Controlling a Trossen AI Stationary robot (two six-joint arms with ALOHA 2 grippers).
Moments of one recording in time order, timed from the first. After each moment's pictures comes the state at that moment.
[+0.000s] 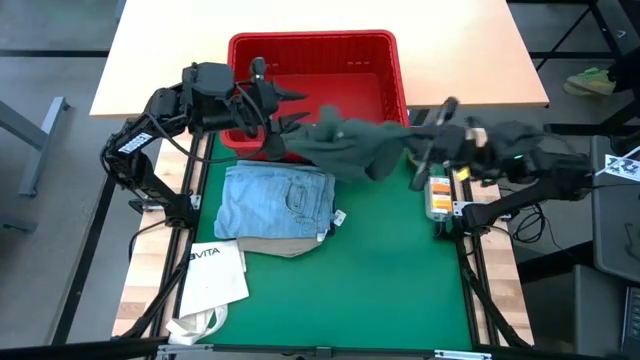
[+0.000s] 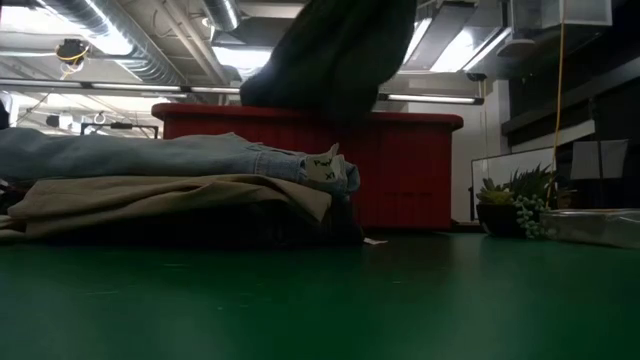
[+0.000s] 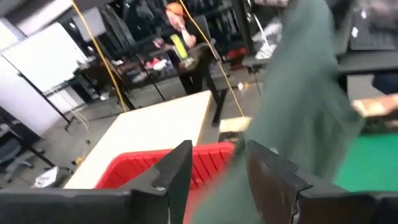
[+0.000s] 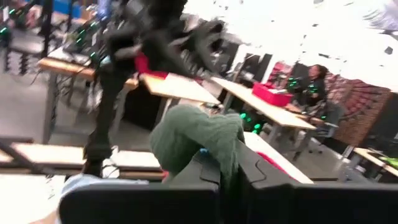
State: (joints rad) left arm 0.13 1.55 2.20 -0.88 -0.28 0.35; right arm 0.04 1.12 1.49 -0.30 0.50 -0.35
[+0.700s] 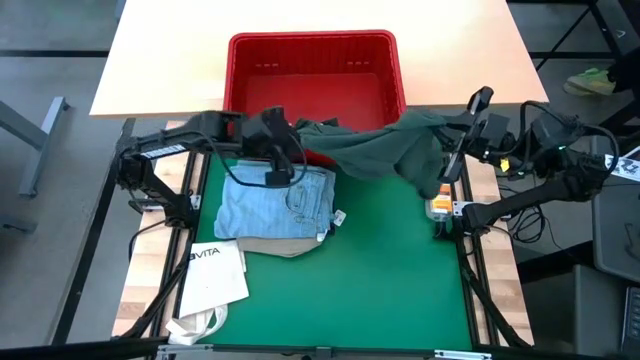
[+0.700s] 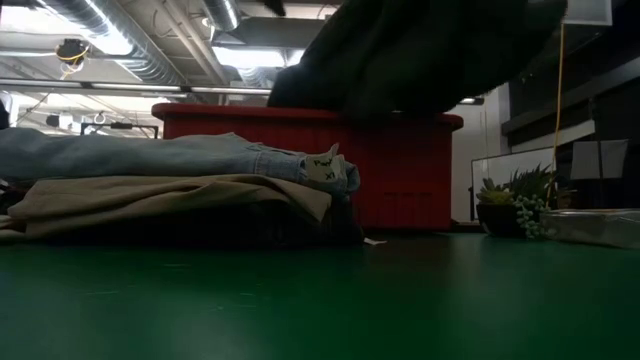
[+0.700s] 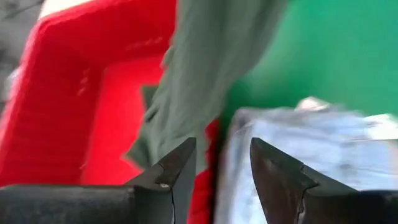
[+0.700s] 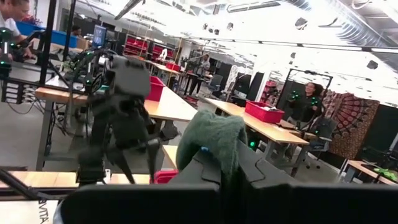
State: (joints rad) left arm 0.12 1.55 1.89 -1.18 -0.34 0.24; right arm 0.04 0.98 1.49 -0.33 0.49 -0.37
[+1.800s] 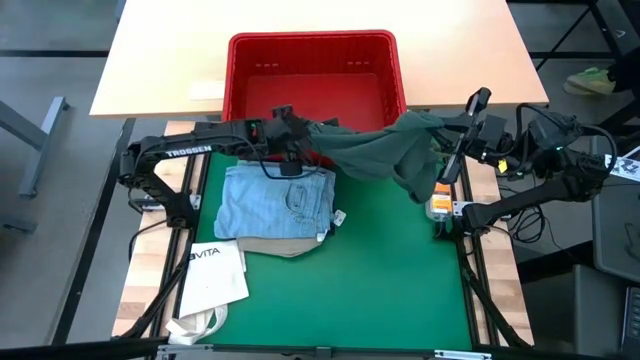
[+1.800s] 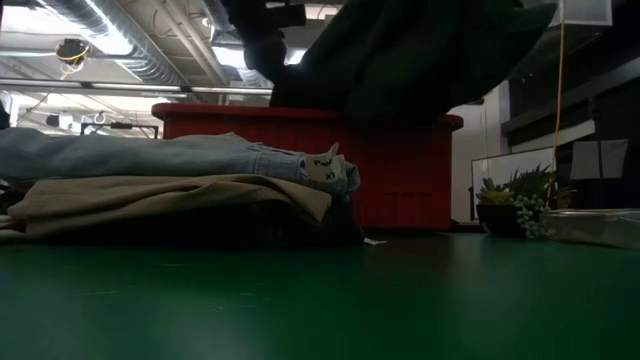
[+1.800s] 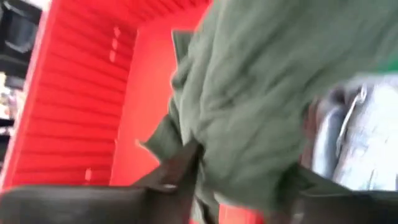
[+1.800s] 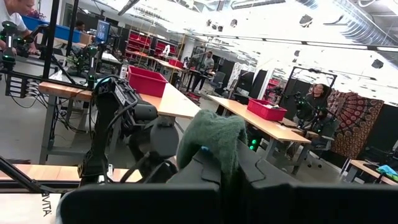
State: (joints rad) left arm 0.29 1.55 1.46 -0.76 -0.46 0.41; right arm 0.04 0.98 1.49 -0.35 0.49 -0.38
